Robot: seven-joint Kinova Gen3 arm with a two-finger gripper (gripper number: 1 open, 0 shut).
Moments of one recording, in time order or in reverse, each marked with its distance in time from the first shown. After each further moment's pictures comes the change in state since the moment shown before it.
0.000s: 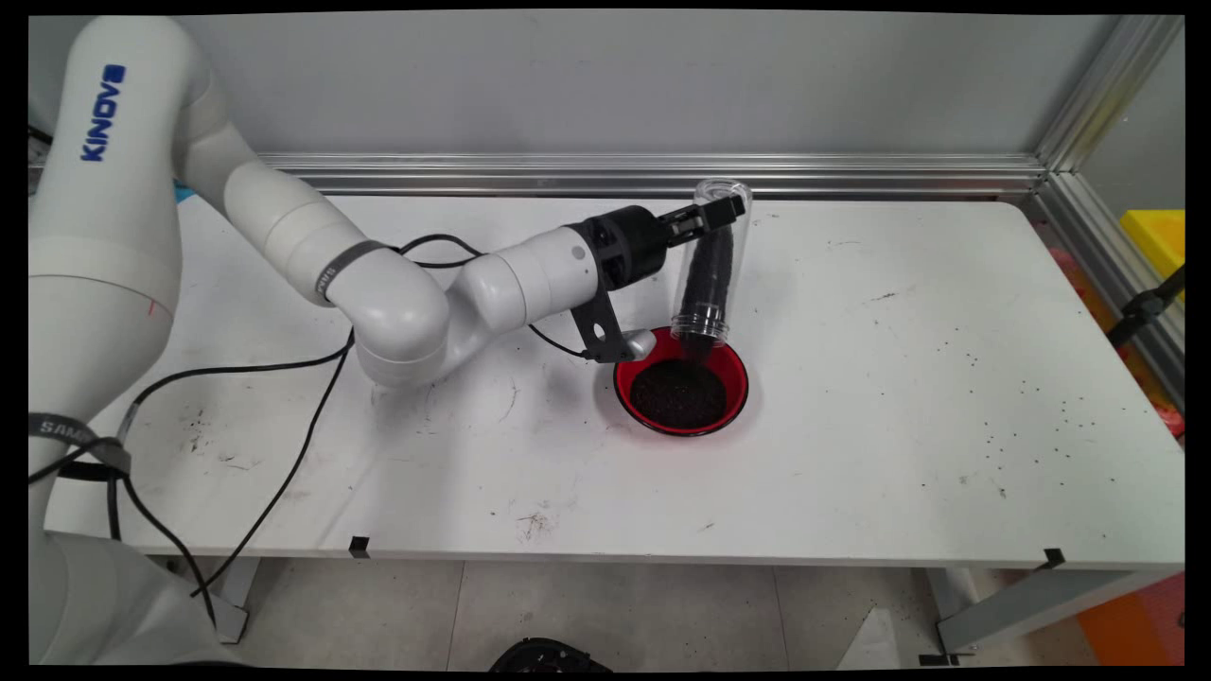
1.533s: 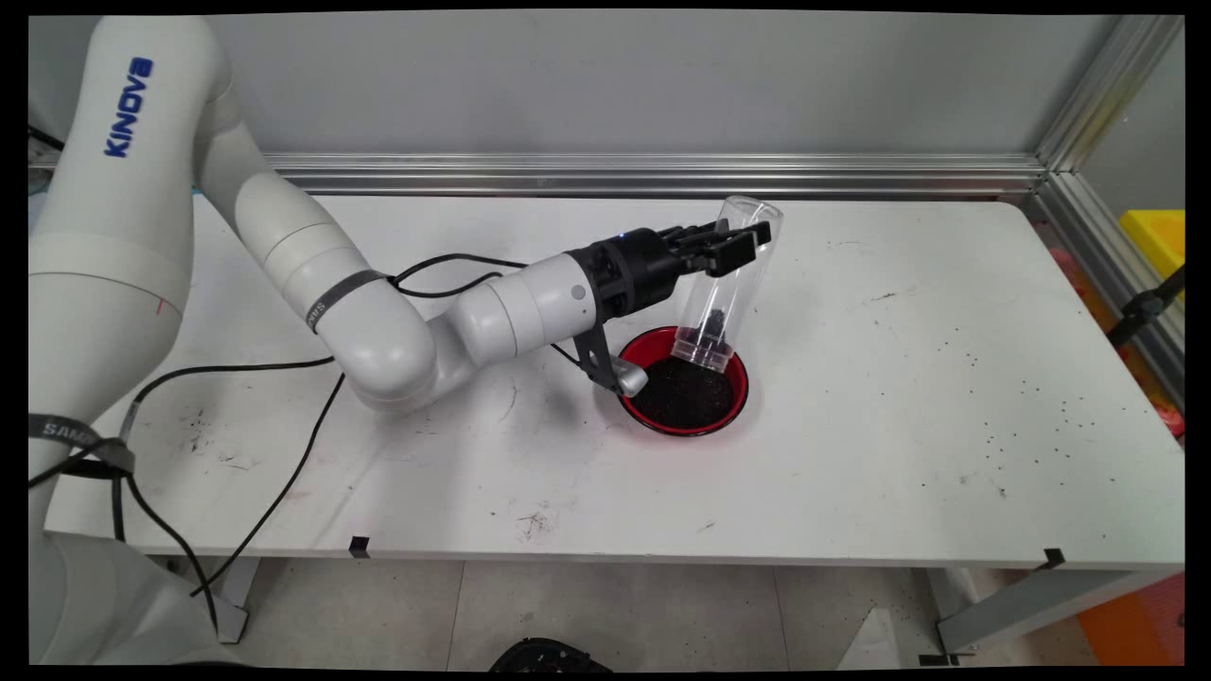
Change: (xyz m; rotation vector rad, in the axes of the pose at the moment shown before) arm 0.022 -0.003 -0.017 0.152 0.000 0.217
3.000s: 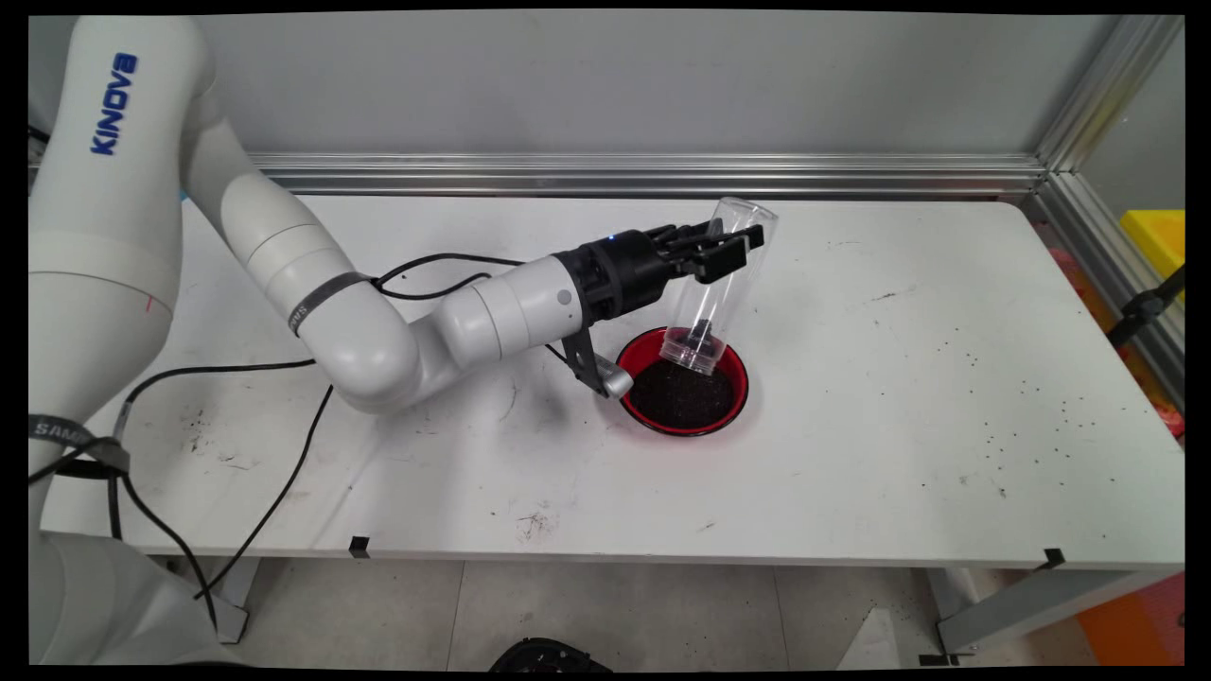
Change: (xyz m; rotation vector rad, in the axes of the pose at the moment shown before) arm -0.002 0.004 -0.011 0.022 -0.003 0.044
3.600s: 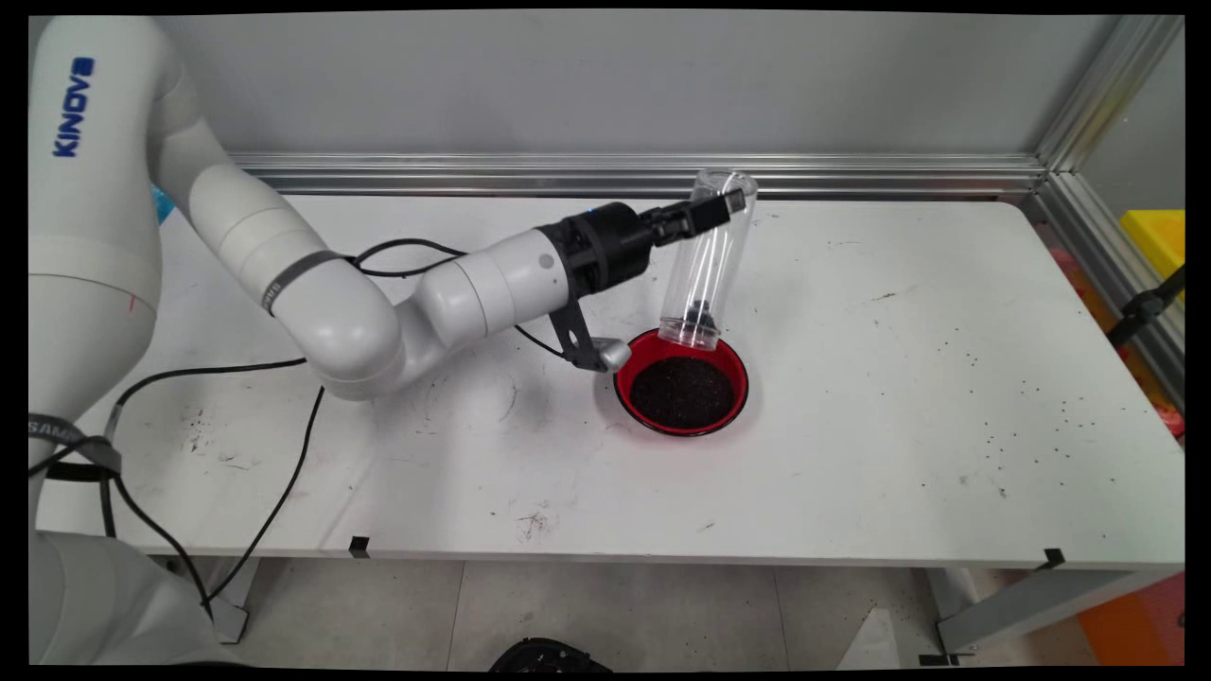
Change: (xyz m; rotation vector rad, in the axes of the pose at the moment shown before) arm -0.027 -0.003 -0.009 -0.064 -0.029 -0.215
